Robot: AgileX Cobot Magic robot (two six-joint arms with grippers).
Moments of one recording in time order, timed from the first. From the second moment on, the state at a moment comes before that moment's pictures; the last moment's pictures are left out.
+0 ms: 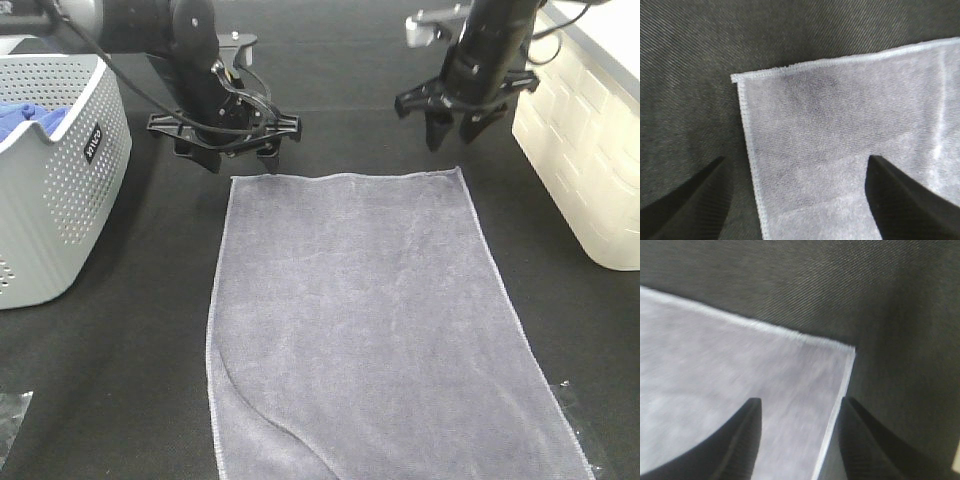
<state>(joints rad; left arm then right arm) -0.44 2.29 -1.85 0.03 0.74 -0.35 0.29 2.34 -2.02 -0.02 1.00 -0.01</state>
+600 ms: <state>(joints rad) -0.44 2.30 -1.86 0.03 0.75 -0.30 0.23 2.50 -2.10 0.02 0.96 -0.01</state>
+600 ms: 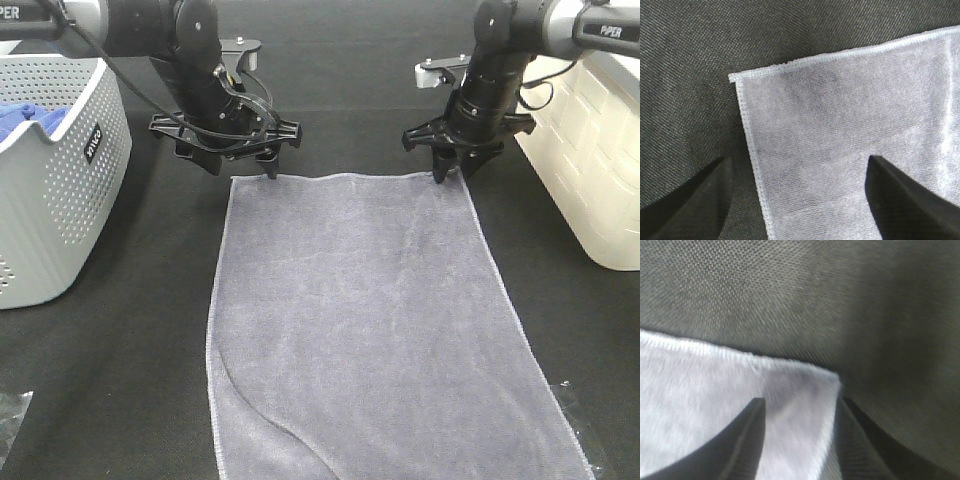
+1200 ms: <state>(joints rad) -0.44 2.30 -1.86 0.03 0.75 -0.30 0.23 2.52 -2.10 0.02 0.96 -0.01</state>
